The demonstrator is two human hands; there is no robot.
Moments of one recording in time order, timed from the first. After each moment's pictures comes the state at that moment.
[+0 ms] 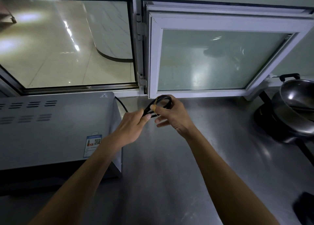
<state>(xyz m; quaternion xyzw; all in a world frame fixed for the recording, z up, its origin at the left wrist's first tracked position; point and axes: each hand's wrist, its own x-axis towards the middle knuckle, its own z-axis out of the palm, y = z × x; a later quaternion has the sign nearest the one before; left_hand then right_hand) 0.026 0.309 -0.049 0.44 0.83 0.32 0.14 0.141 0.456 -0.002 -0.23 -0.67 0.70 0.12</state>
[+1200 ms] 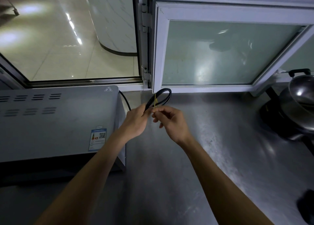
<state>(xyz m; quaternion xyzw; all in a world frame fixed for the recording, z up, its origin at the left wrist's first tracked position) 0.027 0.314 -0.059 0.36 0.84 0.37 0.19 0.149 0.425 -0.047 -0.18 -0.75 0.61 0.20</state>
